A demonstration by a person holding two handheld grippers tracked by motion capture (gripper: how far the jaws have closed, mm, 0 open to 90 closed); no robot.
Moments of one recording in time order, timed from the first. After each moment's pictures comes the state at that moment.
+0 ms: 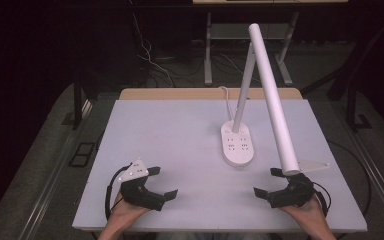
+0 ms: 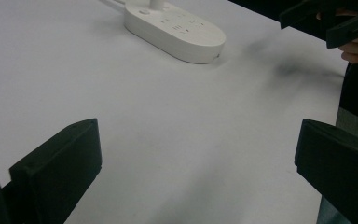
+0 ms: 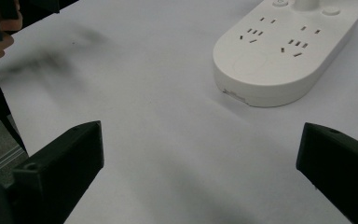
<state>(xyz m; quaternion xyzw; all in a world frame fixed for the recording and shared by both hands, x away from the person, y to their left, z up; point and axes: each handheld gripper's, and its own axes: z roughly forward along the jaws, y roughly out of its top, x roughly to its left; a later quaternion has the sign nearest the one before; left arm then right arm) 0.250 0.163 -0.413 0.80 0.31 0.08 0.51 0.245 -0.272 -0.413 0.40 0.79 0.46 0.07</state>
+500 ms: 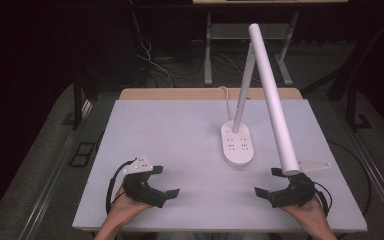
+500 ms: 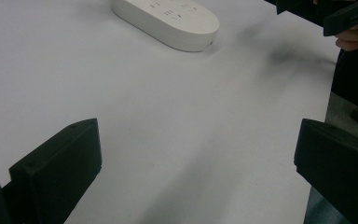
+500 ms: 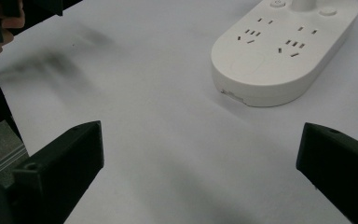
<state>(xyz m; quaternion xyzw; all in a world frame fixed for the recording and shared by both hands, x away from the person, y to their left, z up) 0.262 0.158 -0.404 0.82 0.31 0.04 0.48 0.245 -0.275 -0.413 0.40 0.79 0.46 0.07</state>
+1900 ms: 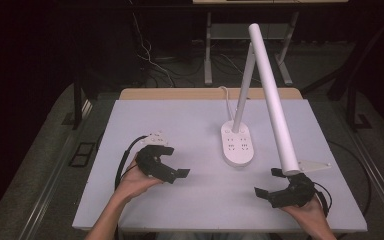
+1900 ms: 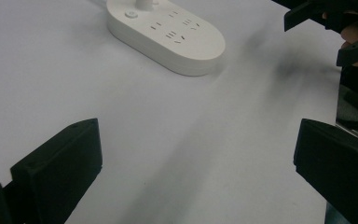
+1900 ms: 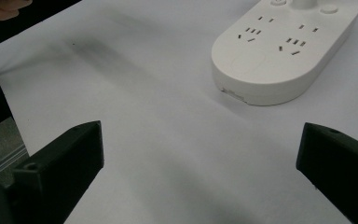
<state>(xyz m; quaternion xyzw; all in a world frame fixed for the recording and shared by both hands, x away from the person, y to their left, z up) 0.316 0.127 -0.372 0.85 0.29 0.02 0.45 0.245 -0.275 -0.414 0.40 0.79 0.46 0.07</state>
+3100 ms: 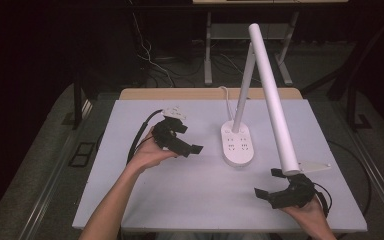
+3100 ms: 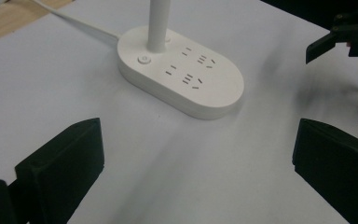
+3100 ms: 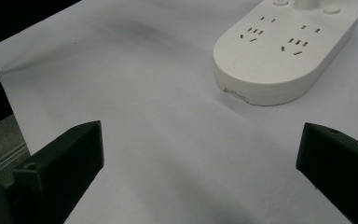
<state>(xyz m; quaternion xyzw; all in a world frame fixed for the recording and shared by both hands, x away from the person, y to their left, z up) 0.373 0.090 -0.343 0.87 0.26 0.03 0.43 0.244 -0.275 -0.414 0.40 0.79 0.46 0.07</state>
